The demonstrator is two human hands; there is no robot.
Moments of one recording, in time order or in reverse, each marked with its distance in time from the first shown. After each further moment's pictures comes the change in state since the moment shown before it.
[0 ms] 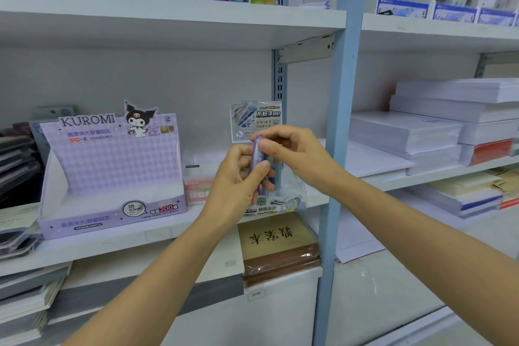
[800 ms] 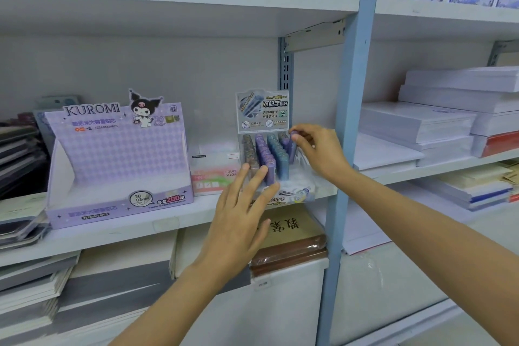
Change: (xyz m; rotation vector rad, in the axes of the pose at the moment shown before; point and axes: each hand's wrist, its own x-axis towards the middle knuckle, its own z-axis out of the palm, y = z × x) left_hand -0.047 -0.076 -0.016 1.183 -0.068 0.478; right_hand 0.013 0.079 -0.022 -0.624 0.265 0.050
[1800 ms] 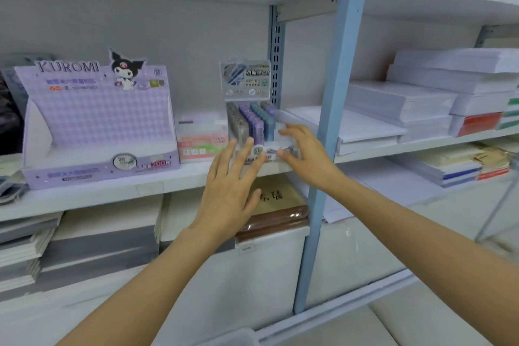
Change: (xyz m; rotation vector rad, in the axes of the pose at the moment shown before) left_hand -0.003 0.011 0.010 -0.007 -0.118 -0.088; right_hand -0.074 -0.018 -0.003 -0.030 -0.262 0.103
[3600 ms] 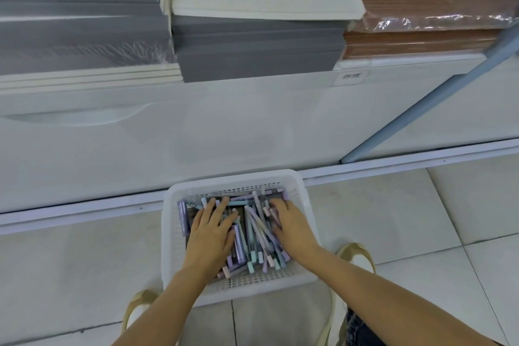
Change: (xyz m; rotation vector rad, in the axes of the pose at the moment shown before) left_hand -0.400 -0.038 0.224 -0.259 -0.800 -0.619; right_hand -0.315 0.092 0.360 0.033 -0.817 0.436
